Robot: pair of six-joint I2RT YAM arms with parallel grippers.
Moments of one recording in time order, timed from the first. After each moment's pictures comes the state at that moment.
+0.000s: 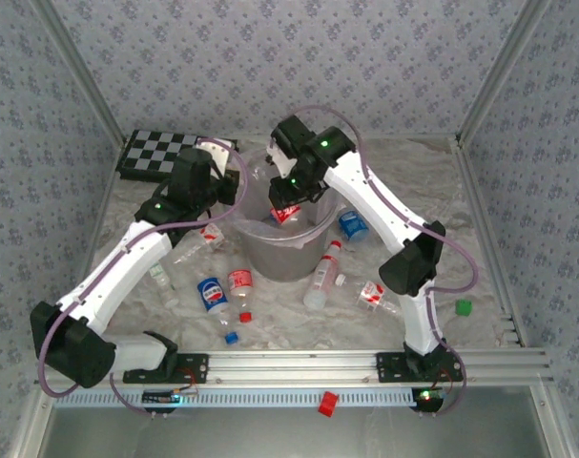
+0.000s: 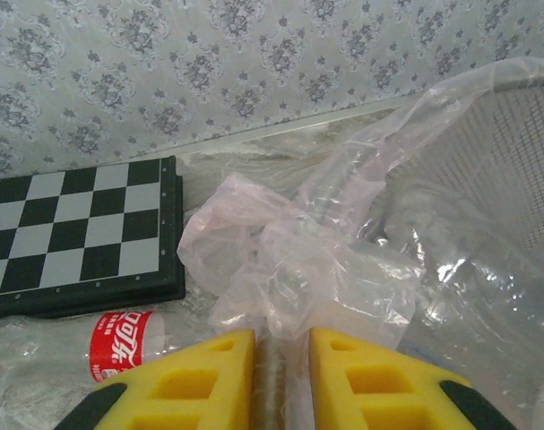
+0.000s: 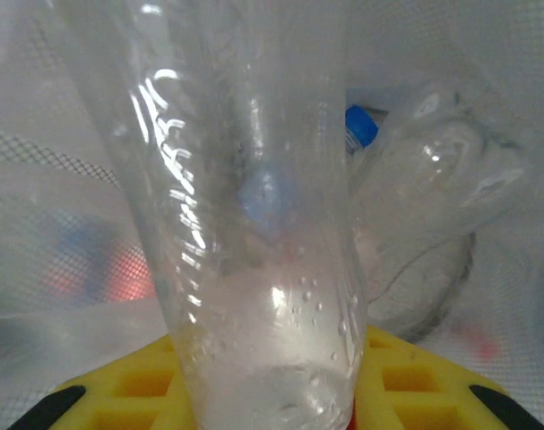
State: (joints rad) left arm -0.49 1.27 1.20 -0.40 -0.14 -0.09; right arm 0.71 2.06 2.28 -1.40 -0.15 0.18
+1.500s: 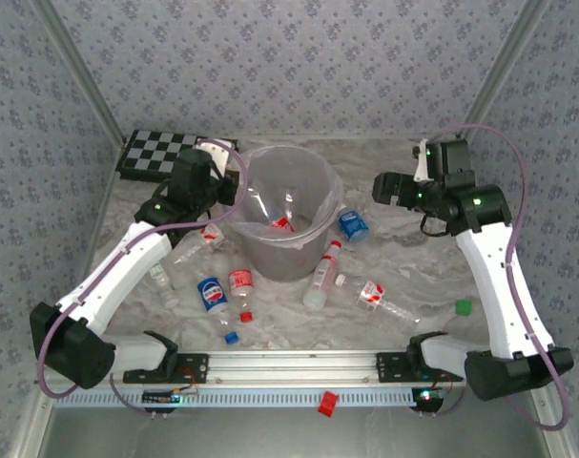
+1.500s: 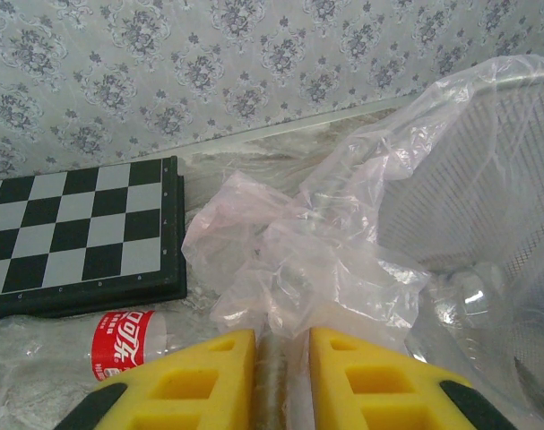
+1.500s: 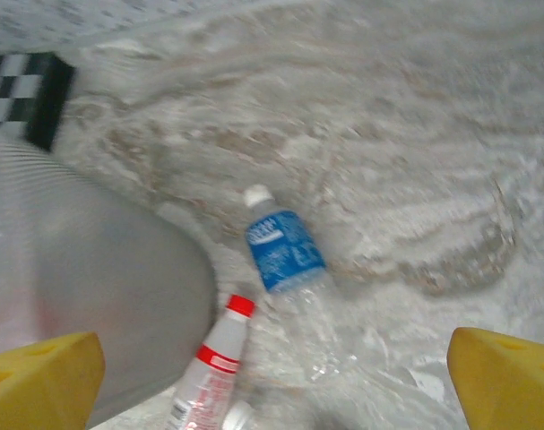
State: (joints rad) left arm -0.49 1.27 1.20 -0.40 -0.15 -0.09; right arm 0.18 1.20 1.47 -1.08 -0.05 0.30
